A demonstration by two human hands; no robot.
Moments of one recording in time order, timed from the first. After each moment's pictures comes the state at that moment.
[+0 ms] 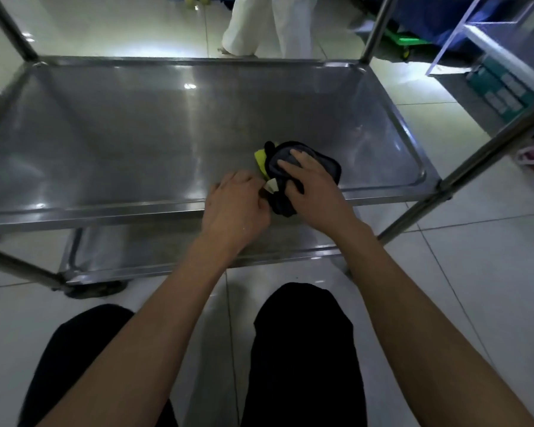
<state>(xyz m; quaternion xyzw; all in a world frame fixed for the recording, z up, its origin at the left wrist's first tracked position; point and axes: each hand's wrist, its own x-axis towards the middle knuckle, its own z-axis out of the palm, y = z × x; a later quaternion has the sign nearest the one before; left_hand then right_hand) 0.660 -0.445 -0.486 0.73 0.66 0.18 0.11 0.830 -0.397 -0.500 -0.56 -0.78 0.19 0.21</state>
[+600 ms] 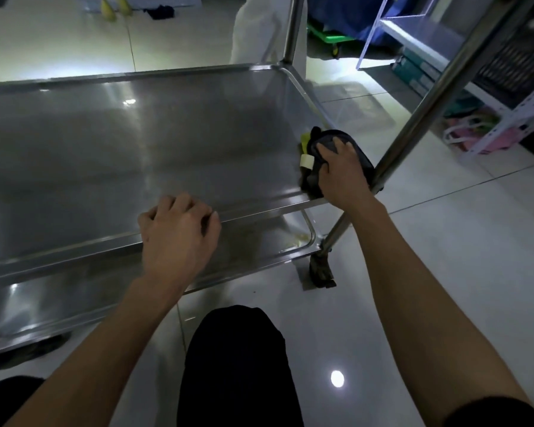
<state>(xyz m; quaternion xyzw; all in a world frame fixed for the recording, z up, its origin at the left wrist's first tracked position) 0.715 -0.431 -0.507 0.74 0.65 0.19 -0.02 1.010 -0.348 -0.494 -0.73 -0.65 0.09 0.16</state>
